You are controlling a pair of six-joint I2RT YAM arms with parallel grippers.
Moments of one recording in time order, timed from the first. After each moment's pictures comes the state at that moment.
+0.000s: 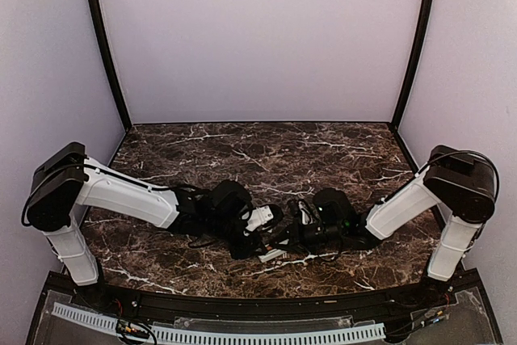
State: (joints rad) left arm -1.07 1.76 0.95 -0.09 0.18 0.06; right arm 0.96 1.77 0.57 0.60 -0.44 1.09
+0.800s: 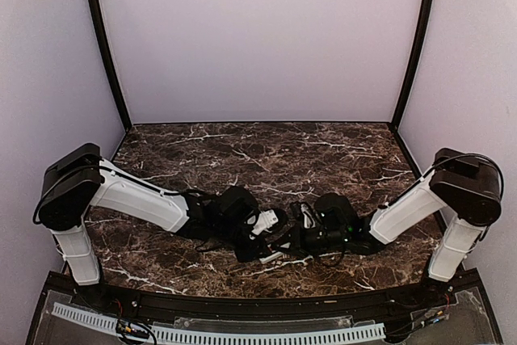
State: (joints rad) left arm -1.09 1.84 0.97 -0.04 0.18 0.03; right arm 1.00 1.72 0.53 0.60 -0.36 1.09
